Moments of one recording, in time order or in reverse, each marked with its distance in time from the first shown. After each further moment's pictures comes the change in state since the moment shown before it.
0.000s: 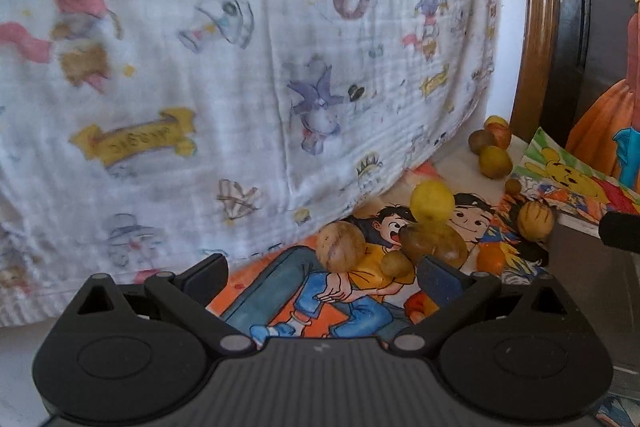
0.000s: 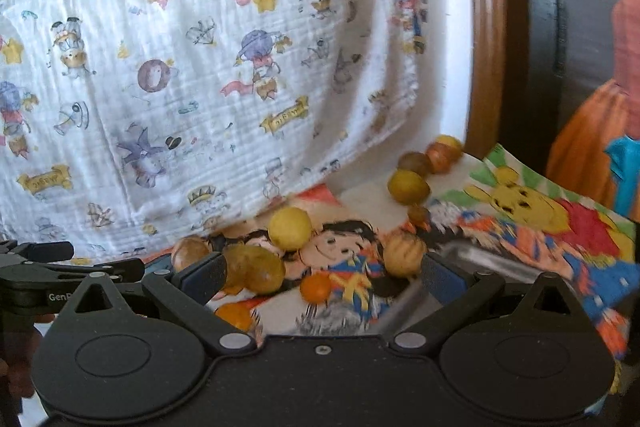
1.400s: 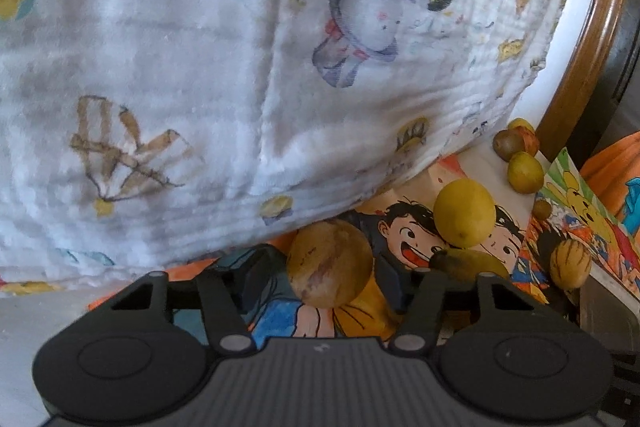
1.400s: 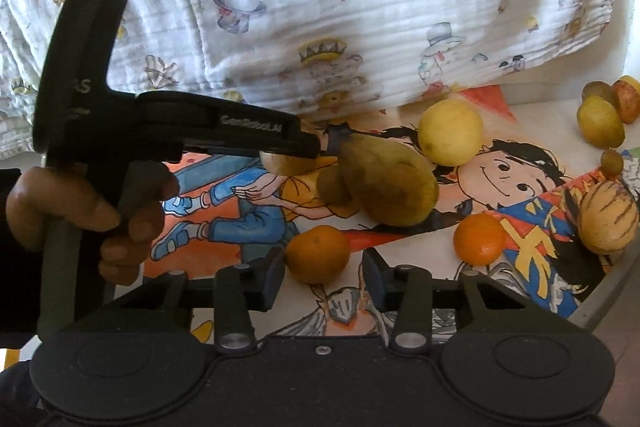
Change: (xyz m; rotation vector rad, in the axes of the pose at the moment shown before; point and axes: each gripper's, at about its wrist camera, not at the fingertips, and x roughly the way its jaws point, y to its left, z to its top) left arm 0.132 0.012 0.003 -0.222 0.123 -0.090; right arm 0.128 0.038 -0.048 -0.174 0.293 0.424
